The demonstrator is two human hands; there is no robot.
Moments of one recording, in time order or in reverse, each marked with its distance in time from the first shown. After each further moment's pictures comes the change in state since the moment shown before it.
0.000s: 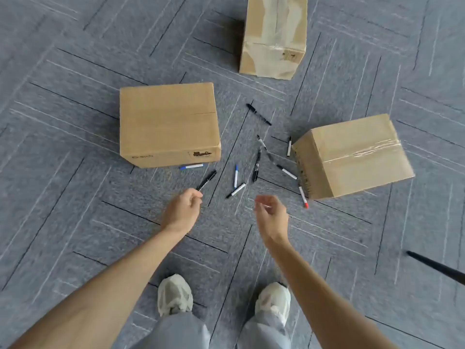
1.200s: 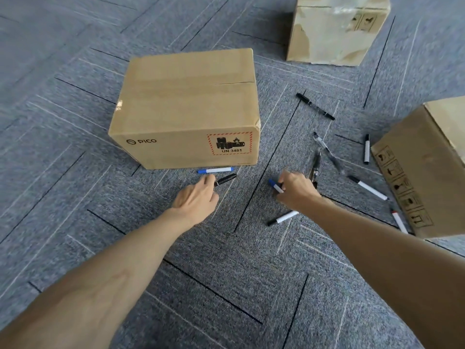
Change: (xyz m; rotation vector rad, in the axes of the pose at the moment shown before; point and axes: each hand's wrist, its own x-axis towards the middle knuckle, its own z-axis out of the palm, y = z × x) left_hand 0.189 -0.127 0.107 0.684 0.127 0.290; right_hand 0.265 0.113 0.139 -0.902 -0.317 -0.511
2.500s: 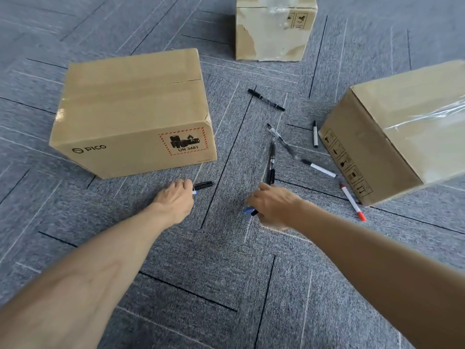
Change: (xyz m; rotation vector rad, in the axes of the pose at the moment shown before) left_hand 0.015 0.032 0.014 0.191 -0.161 0.091; right_hand -0.076 0.029 -0.005 -0.566 -0.087 -0.461
